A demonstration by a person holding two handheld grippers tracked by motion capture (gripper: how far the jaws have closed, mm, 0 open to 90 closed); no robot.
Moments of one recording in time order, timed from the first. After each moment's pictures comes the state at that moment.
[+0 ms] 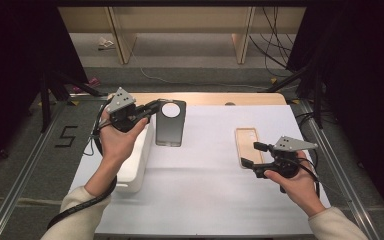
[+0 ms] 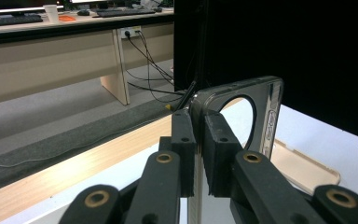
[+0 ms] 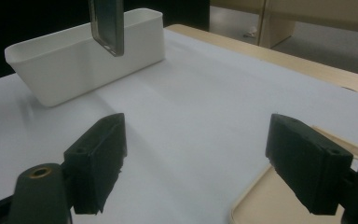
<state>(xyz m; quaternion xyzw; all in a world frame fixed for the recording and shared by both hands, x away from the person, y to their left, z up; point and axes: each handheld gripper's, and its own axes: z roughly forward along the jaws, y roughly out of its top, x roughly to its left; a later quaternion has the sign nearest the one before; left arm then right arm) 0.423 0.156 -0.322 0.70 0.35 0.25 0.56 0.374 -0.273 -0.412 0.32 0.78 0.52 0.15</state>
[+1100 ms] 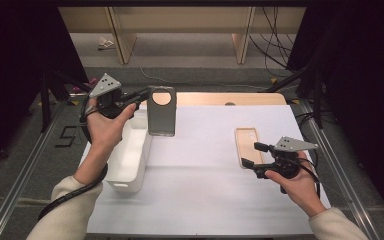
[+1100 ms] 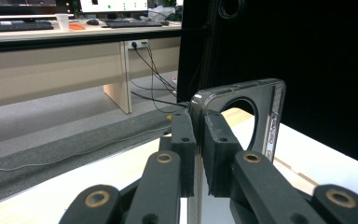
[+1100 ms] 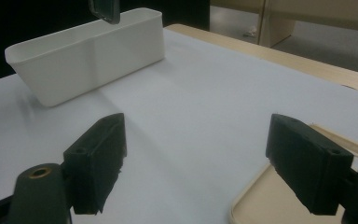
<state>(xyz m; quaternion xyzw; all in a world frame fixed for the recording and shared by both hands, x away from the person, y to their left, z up) 0.440 0.182 -0.298 0.68 0.37 0.25 0.58 0.374 -0.275 -0.413 0.32 0.78 0.52 0.15</state>
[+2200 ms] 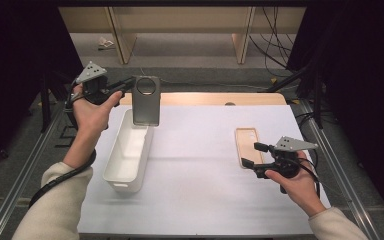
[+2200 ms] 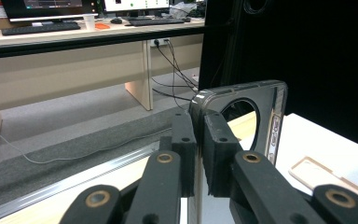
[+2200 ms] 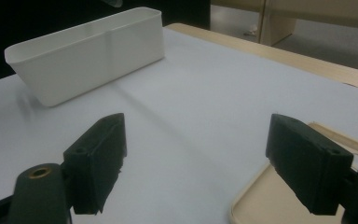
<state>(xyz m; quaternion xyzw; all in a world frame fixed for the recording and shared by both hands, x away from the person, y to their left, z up) 0.469 0.217 -0.287 0.68 0.39 0.28 0.56 0.375 -0.276 -0.414 0.32 0.78 0.52 0.15</state>
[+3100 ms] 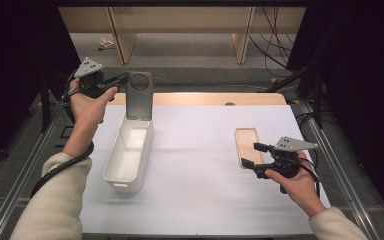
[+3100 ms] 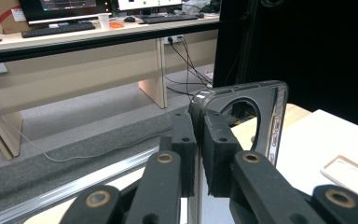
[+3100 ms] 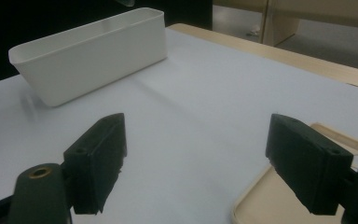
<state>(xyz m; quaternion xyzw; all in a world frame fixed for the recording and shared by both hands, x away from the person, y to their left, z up) 0.492 0.234 -0.293 0.68 0.39 0.30 0.54 0.375 -0.276 -0.414 0.32 0.78 0.52 0.14</state>
